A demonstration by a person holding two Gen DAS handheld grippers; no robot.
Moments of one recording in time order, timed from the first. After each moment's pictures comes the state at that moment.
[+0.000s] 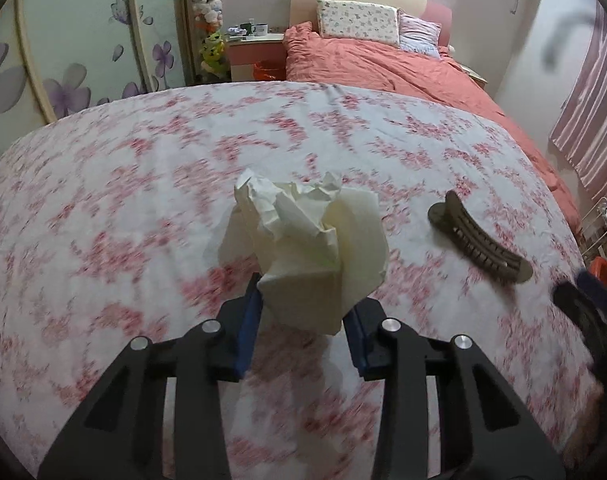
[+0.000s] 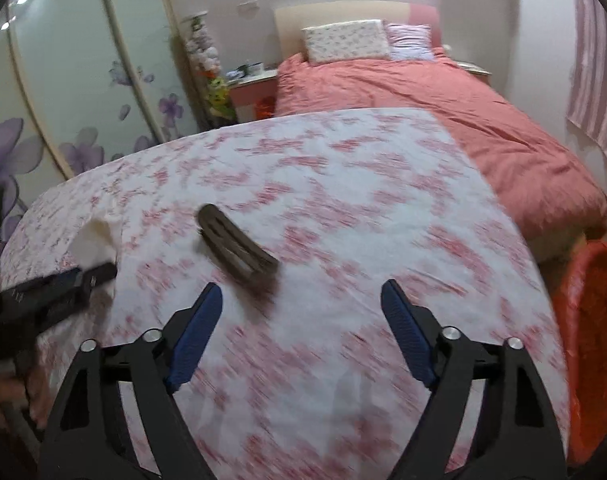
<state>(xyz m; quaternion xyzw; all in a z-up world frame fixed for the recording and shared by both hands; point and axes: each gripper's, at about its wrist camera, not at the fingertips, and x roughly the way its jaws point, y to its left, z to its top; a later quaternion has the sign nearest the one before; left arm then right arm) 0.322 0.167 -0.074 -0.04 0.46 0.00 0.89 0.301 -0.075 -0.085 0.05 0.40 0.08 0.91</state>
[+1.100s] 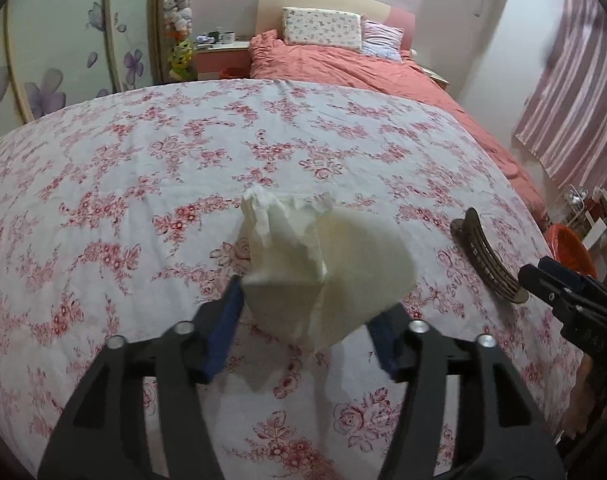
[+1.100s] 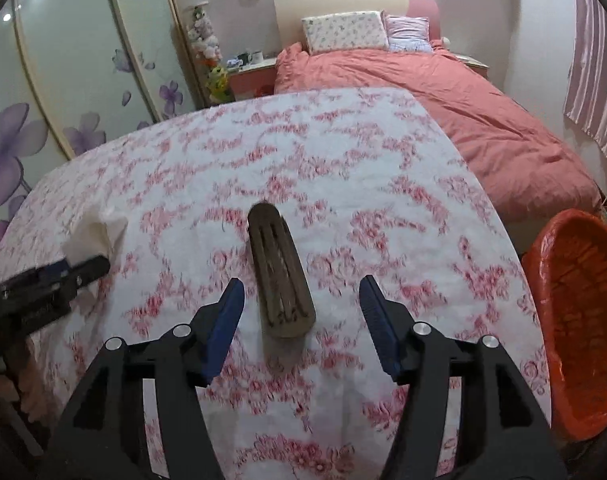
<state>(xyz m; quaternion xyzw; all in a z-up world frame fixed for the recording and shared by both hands) 0.263 0.143 -0.072 -0.05 0.44 -0.06 0.90 0.247 -0.105 -0.088 0.04 0.41 0.08 0.91</state>
